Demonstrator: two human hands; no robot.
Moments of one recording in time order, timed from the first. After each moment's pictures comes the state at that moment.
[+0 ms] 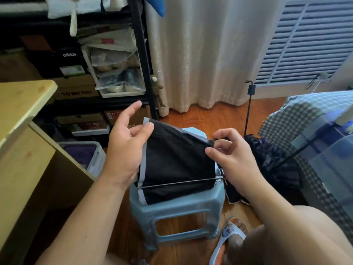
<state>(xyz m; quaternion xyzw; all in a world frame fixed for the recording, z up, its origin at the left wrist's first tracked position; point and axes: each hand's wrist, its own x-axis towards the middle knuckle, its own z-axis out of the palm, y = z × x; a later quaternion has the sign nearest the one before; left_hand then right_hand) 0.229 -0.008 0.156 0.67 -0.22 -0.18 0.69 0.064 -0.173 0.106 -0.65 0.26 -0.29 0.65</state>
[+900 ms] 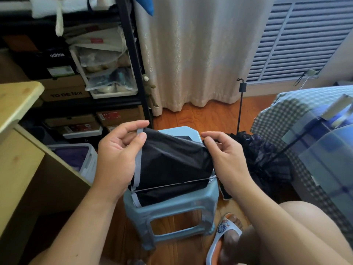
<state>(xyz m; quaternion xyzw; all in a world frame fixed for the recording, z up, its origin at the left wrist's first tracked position) 0.212 0.005 0.154 0.66 -0.27 -0.15 0.68 0.067 -0.160 0.109 -0.64 0.31 -0.33 0.62</state>
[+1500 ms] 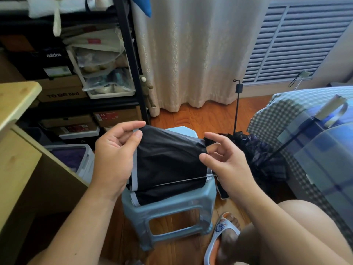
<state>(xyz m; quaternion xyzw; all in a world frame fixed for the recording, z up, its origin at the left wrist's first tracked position) 0.216 0.003 0.151 0.66 -0.25 -0.14 0.70 0.042 -0.157 0.105 -0.65 0.25 -0.31 0.65</state>
